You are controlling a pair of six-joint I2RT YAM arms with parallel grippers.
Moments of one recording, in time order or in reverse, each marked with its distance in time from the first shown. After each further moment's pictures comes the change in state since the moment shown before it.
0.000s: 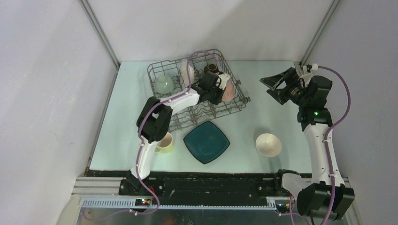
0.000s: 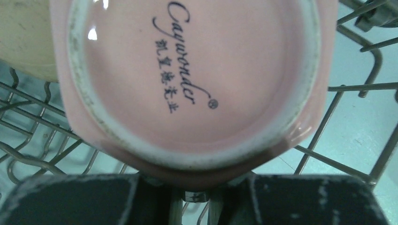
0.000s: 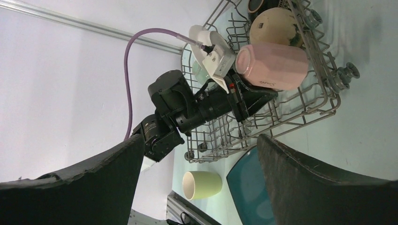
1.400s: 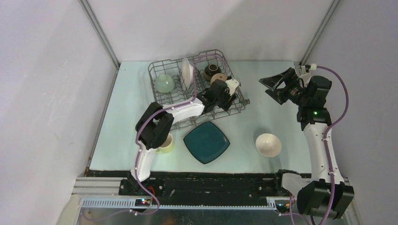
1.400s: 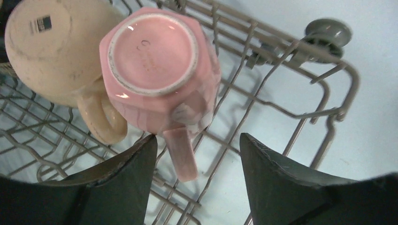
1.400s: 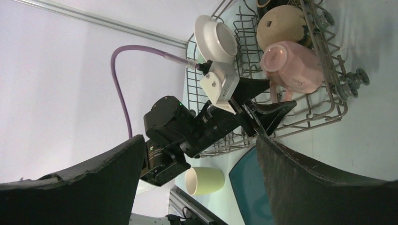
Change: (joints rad) left arm -0.121 -0.083 -0.148 0.199 -0.212 0.050; right arm -0.006 0.008 -0.014 0.034 -0.043 0.008
